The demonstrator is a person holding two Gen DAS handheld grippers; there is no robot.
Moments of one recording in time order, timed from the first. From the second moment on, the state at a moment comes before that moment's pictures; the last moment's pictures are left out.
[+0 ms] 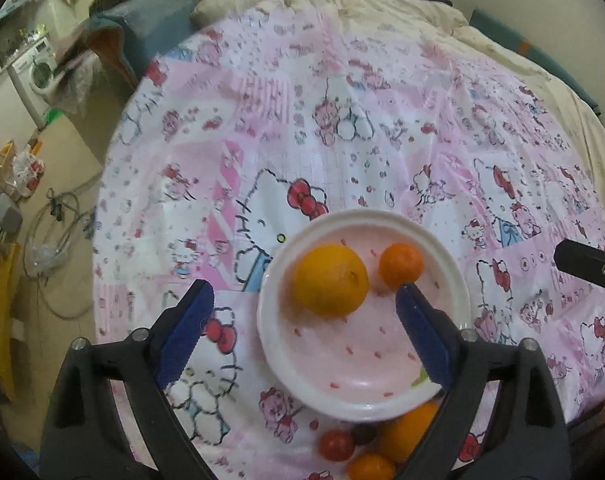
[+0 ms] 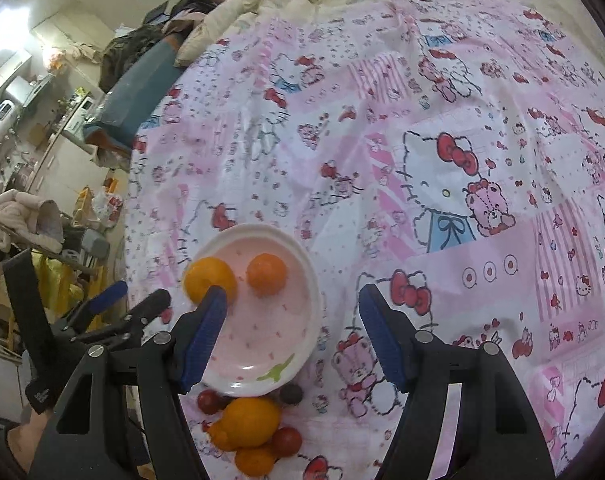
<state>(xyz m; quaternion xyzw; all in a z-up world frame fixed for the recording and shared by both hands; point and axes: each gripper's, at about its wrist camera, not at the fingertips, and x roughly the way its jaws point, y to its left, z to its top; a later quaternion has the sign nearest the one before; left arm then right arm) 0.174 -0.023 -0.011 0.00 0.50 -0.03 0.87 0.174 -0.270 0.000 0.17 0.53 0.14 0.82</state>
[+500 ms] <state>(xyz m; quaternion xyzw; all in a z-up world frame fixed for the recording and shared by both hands) 0.086 0.002 0.034 -0.05 0.46 -0.03 0.88 0.106 -0.278 -0.010 0.22 0.54 0.15 0.80</state>
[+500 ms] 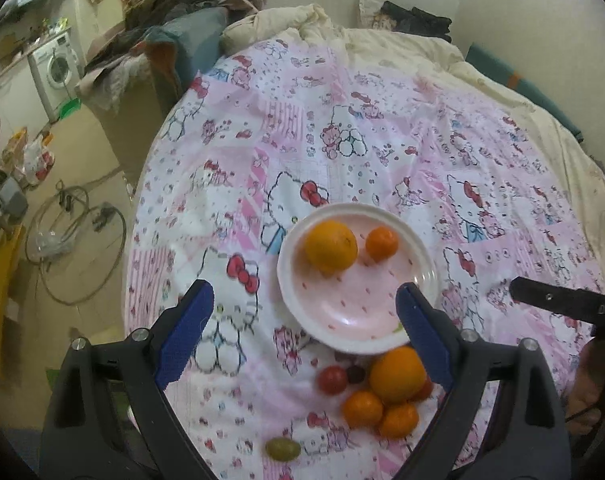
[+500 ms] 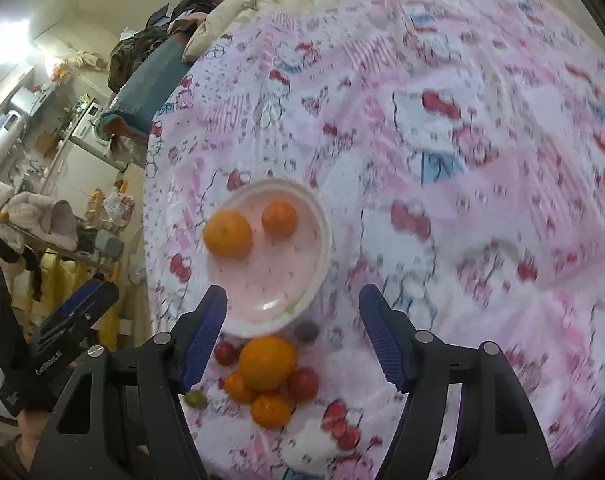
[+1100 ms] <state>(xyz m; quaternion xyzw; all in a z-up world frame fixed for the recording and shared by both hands) 0.068 0.026 -0.001 -0.12 0.49 0.02 0.86 0.090 -0.245 -0.056 0.22 0.60 0.16 0.75</state>
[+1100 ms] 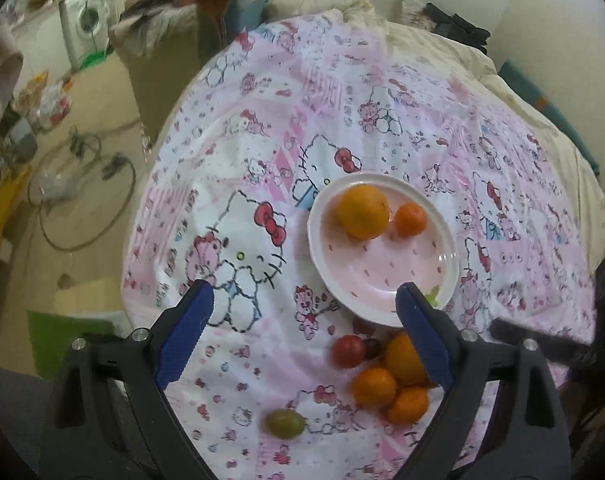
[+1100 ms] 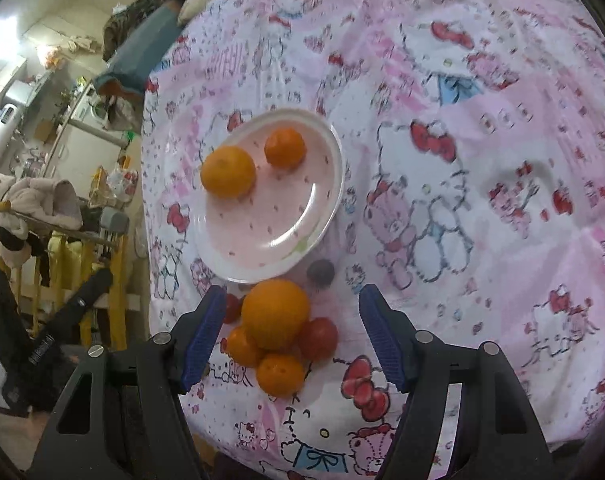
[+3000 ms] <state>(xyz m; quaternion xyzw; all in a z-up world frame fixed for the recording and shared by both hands) 0.085 -0.023 -0.075 -0.10 0.62 -0.05 0.77 0.080 -0.267 -0.056 0.23 0.58 0.20 0.76</state>
